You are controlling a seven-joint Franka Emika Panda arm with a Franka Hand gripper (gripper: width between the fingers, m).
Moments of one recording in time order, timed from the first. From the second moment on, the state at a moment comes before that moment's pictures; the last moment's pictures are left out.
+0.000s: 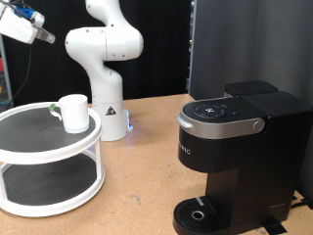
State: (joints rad) arm -0.11 -0.53 -0.83 -2.35 0.37 1.24 -1.53
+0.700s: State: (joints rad) arm -0.12 -0.52 -0.88 -2.45 0.37 1.40 -1.58
